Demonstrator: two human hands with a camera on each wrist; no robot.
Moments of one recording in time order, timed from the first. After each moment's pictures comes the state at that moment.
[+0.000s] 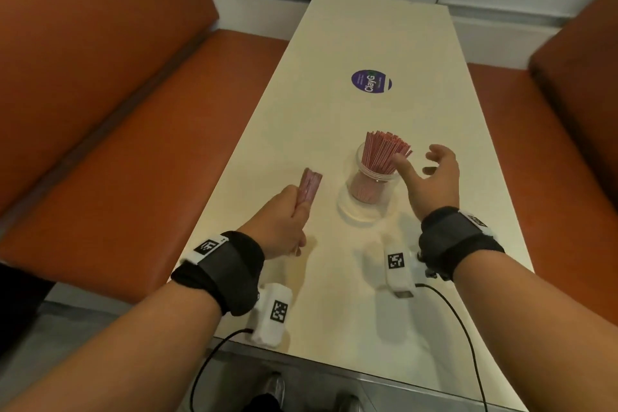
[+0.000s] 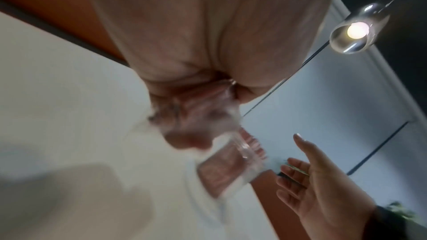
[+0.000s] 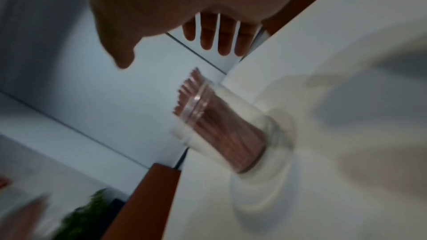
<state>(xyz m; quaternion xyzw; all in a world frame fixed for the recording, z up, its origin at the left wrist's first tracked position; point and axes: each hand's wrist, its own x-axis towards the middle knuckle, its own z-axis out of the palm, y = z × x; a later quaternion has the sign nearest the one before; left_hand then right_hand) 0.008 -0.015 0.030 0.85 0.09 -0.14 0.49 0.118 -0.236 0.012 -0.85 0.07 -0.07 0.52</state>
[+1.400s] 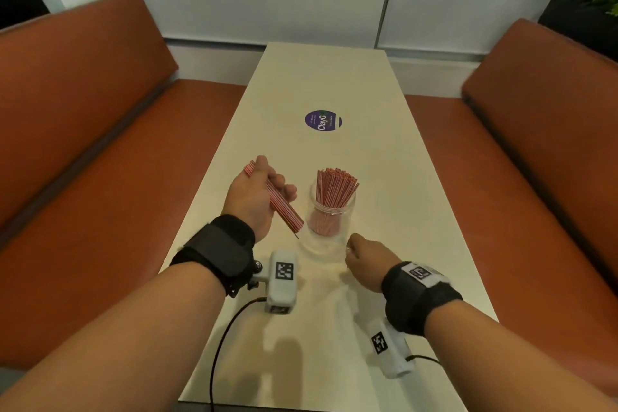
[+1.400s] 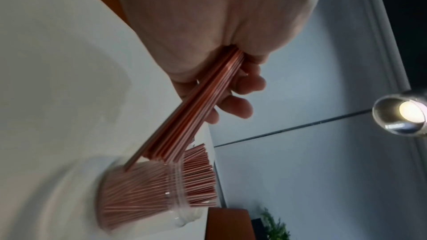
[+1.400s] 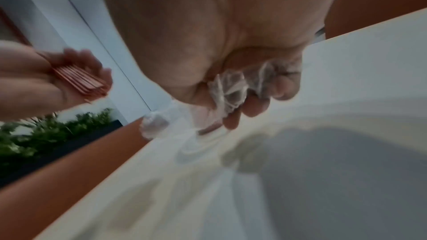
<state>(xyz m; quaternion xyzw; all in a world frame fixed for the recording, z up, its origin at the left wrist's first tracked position) 0.086 -0.045 0.069 0.47 0.18 0.05 0.86 0.076 -0.251 0.005 -0.94 -0.07 0.24 0.23</state>
